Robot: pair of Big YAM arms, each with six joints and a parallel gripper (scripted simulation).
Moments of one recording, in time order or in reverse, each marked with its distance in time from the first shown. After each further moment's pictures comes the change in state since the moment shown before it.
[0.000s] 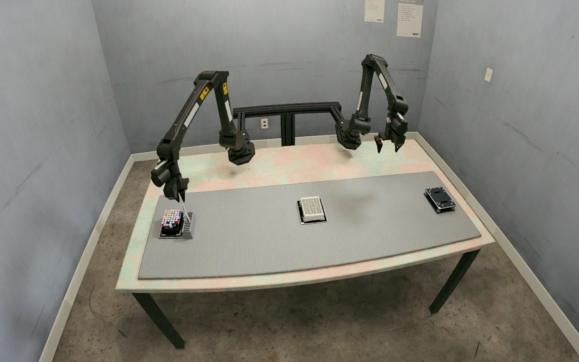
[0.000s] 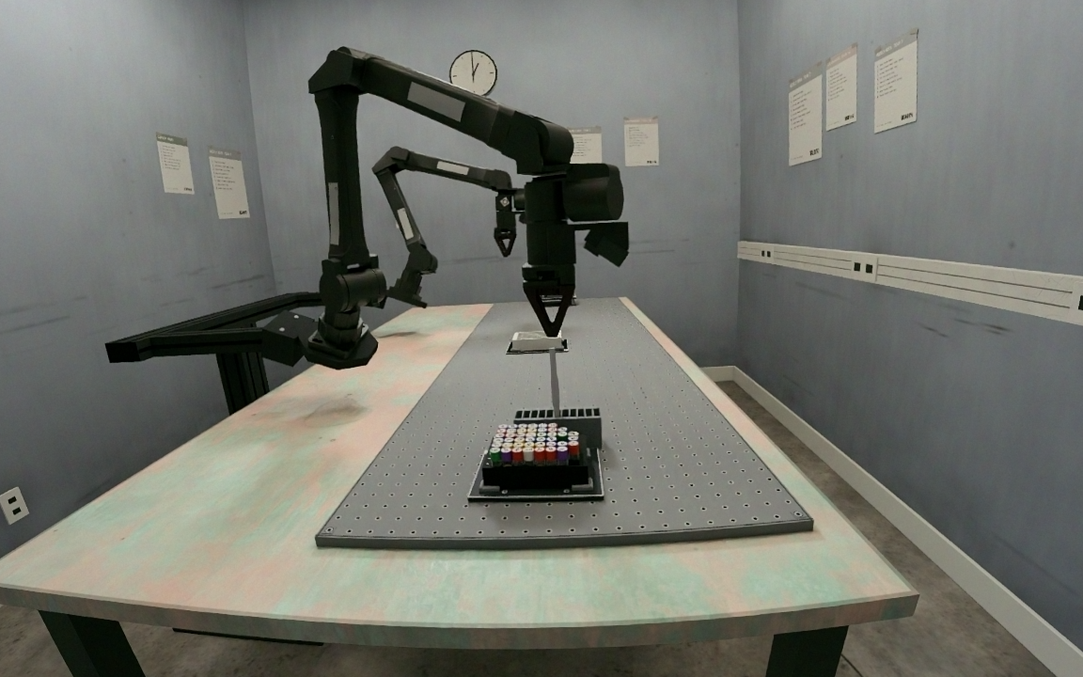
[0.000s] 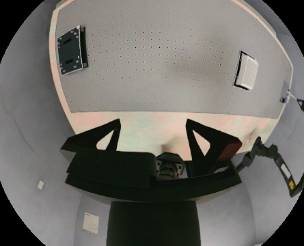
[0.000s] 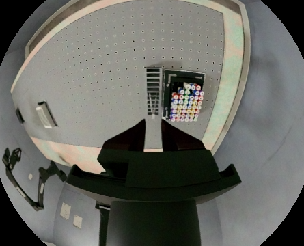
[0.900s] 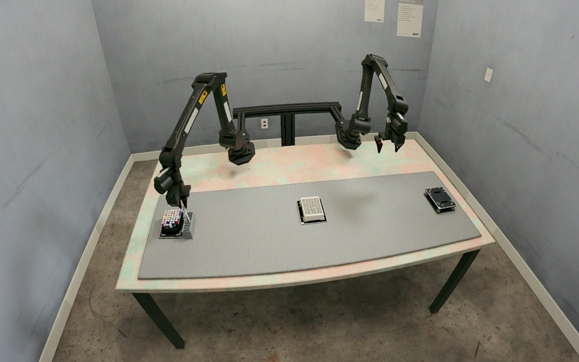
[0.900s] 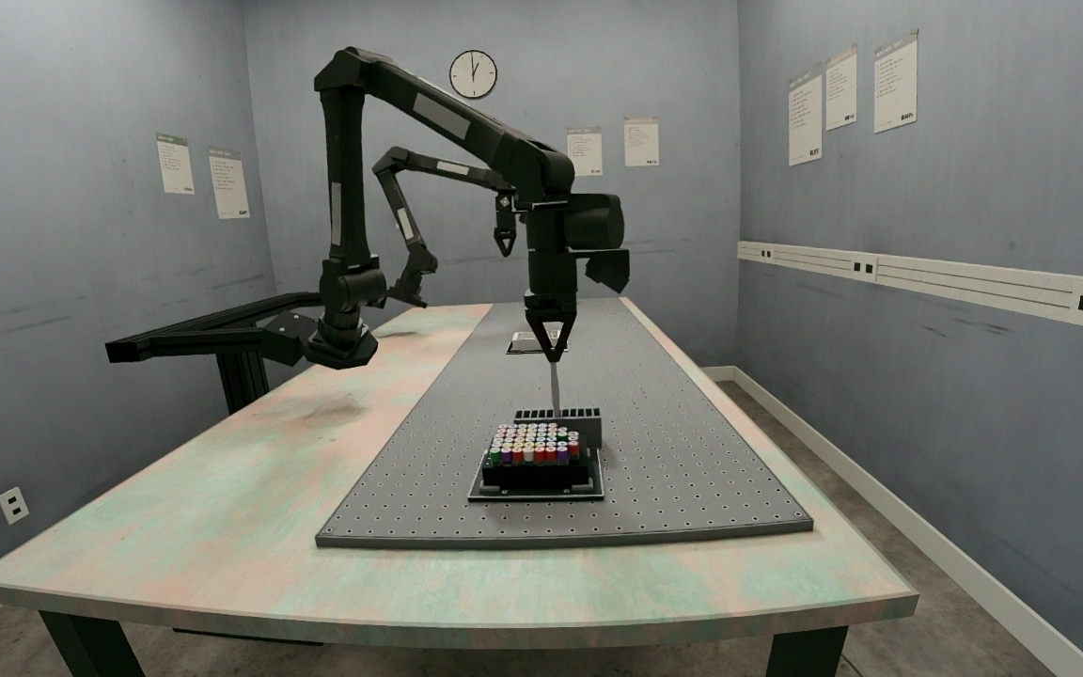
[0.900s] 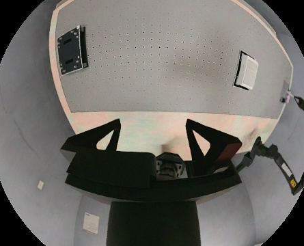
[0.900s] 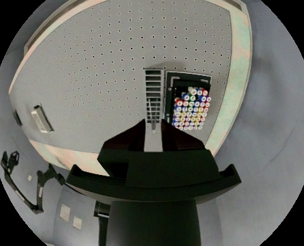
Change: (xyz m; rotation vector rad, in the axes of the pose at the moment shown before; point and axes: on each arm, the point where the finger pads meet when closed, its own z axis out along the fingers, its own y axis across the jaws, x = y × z) left arm 0.000 0.000 0.000 0.000 0.000 0.000; right arm -0.001 0.000 0.036 0.001 -0.004 -0.001
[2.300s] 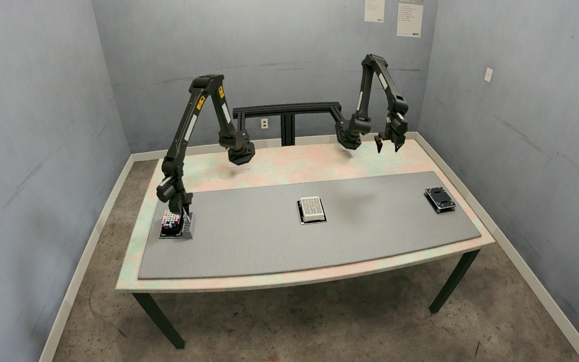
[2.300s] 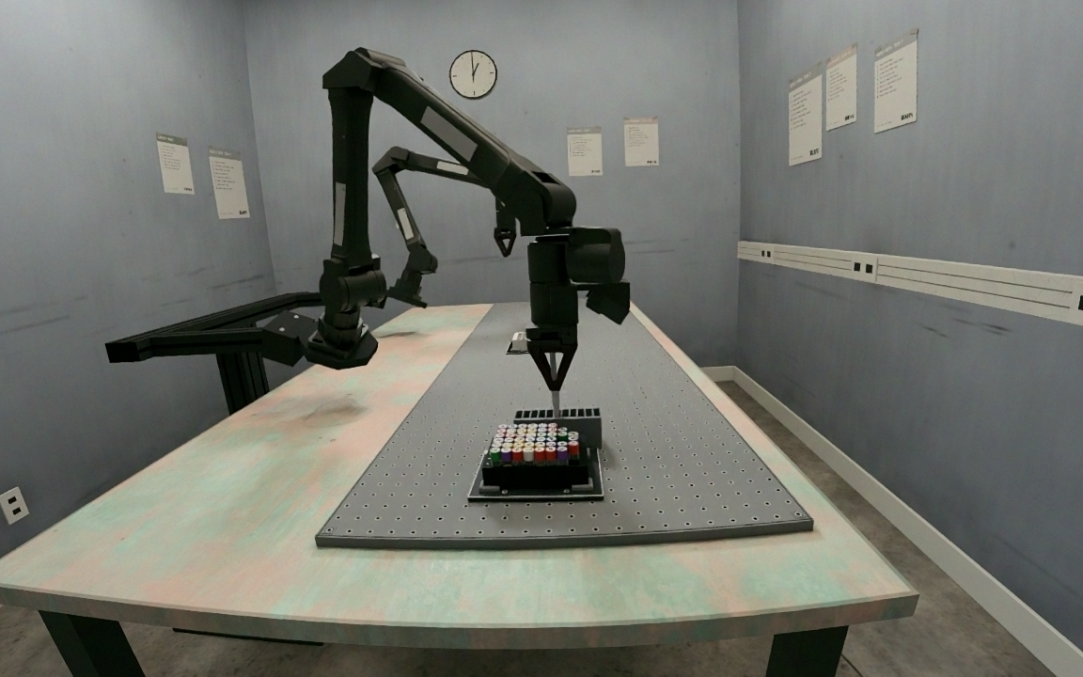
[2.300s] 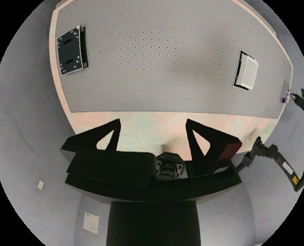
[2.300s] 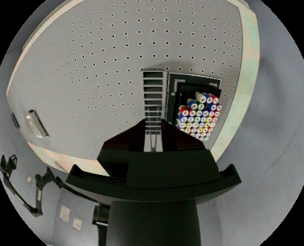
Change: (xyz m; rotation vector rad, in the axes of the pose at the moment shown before) left arm 0.000 0.000 0.000 0.000 0.000 0.000; right arm 0.001 0.000 0.042 -0.001 0.003 0.000
